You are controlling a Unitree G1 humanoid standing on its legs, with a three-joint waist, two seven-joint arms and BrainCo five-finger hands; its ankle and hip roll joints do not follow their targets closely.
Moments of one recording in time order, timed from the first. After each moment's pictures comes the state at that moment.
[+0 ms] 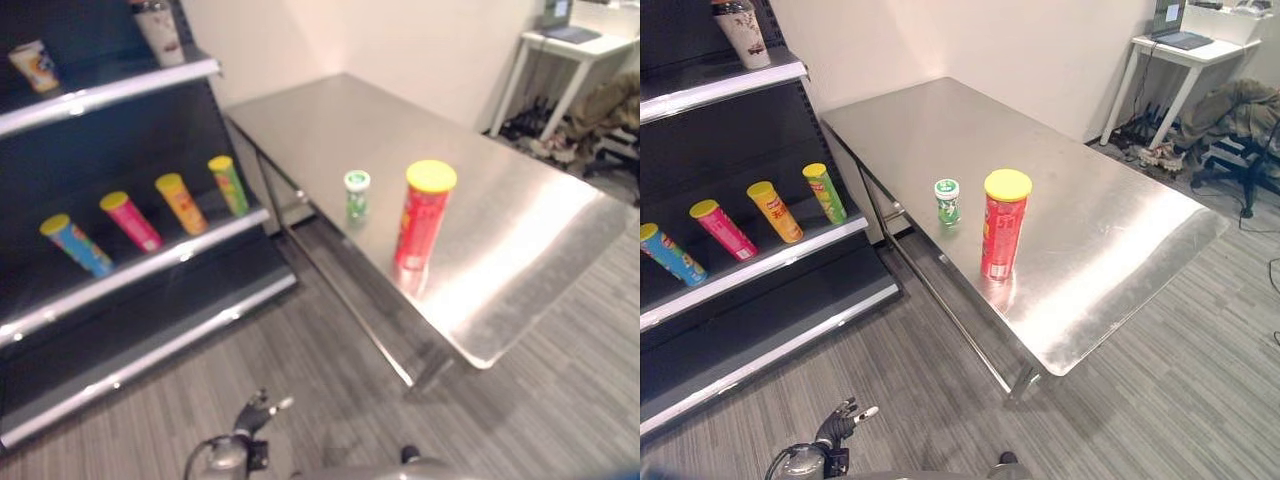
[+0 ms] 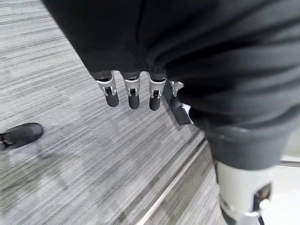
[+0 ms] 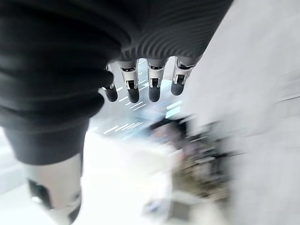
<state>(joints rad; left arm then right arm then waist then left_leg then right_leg) 0.07 0.21 -0.20 1.05 -0.28 -0.18 0.00 0.18 -0.89 -0.60 0.26 0.51 -0.30 -0.19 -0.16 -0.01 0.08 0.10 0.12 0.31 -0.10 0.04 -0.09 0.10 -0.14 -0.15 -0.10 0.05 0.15</state>
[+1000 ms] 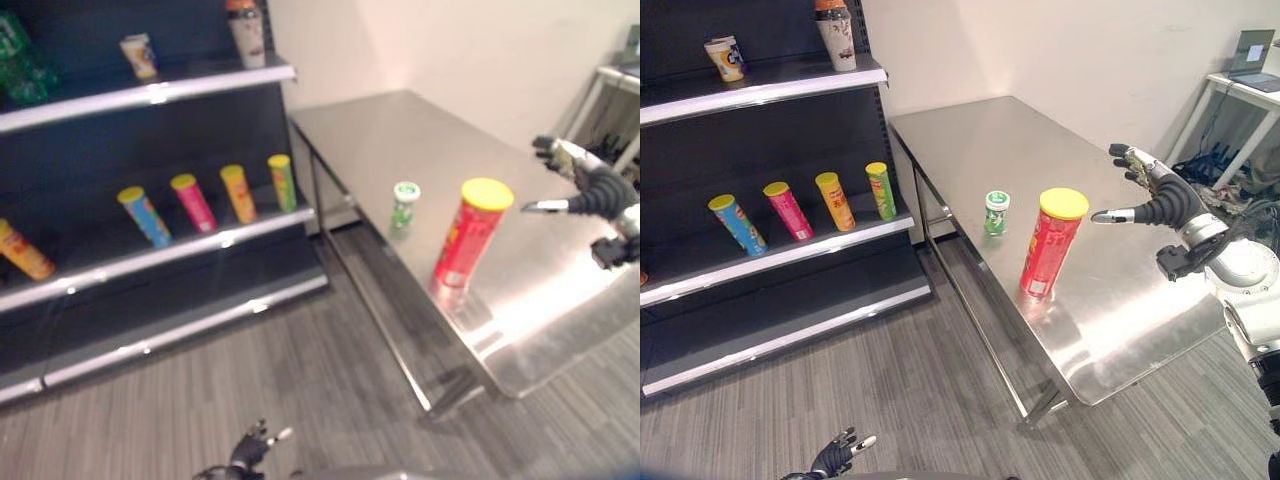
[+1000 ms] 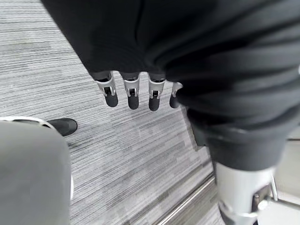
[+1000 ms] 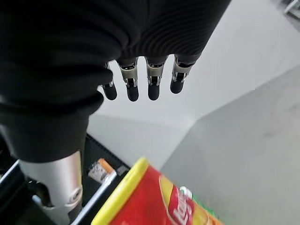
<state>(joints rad) 0.14 0.22 -0.22 1.06 -0.29 -0.18 -0.06 -0.36 -1.15 0.16 0.20 0.47 -0.20 0.20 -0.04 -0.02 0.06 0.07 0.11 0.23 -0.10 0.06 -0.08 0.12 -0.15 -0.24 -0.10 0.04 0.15</state>
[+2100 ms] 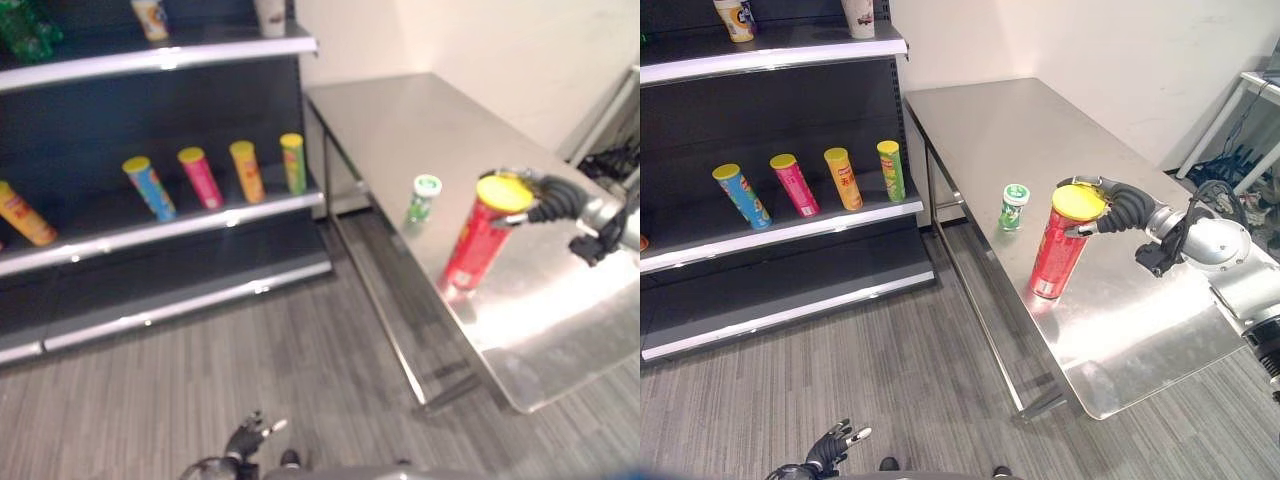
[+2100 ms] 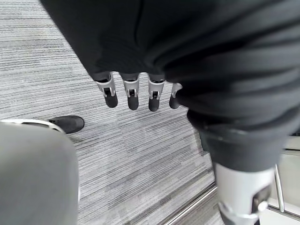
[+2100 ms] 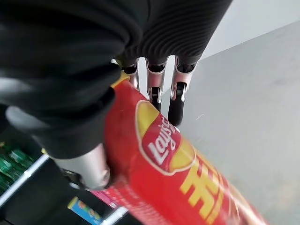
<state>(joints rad) 0.11 0.24 -0.22 1.06 -0.30 -0.18 -0.08 -0.61 -1.26 0.51 0.23 0.47 -0.14 0.36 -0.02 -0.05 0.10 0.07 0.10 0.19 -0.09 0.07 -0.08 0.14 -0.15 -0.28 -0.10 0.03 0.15</state>
